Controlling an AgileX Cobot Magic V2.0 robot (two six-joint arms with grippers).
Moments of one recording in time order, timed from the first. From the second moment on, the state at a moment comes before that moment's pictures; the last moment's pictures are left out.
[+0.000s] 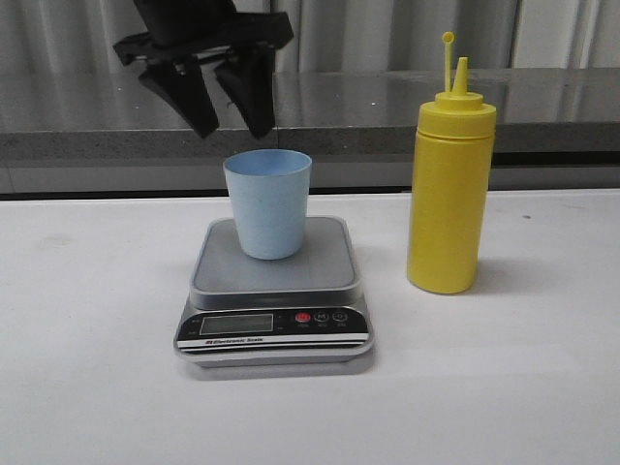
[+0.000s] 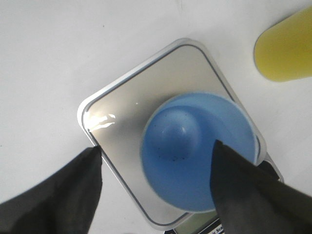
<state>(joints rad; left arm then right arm) -0.45 1.95 -1.81 -0.20 1.07 0.09 0.02 -0.01 0.03 -0.06 0.12 0.01</state>
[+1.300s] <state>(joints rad) -0.22 0.62 -0.58 -0.09 0.29 0.09 0.02 -0.01 0.03 -0.06 0.12 0.01</state>
